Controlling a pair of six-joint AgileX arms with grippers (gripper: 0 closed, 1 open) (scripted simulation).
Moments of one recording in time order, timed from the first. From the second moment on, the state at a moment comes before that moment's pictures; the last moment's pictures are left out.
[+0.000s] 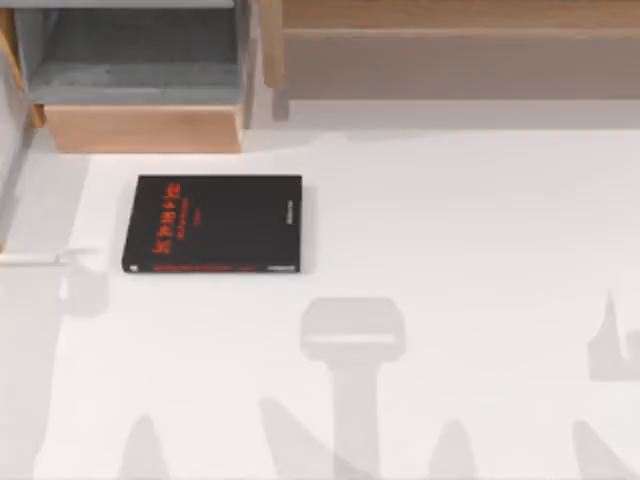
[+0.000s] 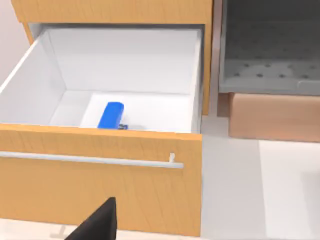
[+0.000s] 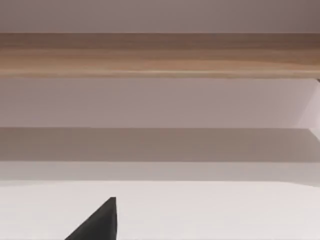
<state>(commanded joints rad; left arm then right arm) 0.12 0.55 0.54 -0.34 -0.03 0.07 0.00 0.00 0.00 0.00 0.00 0.00</state>
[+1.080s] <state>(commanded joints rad) 0.34 2.41 2.35 -1.29 0.03 0.37 0.00 0.00 0.00 0.00 0.00 0.00</state>
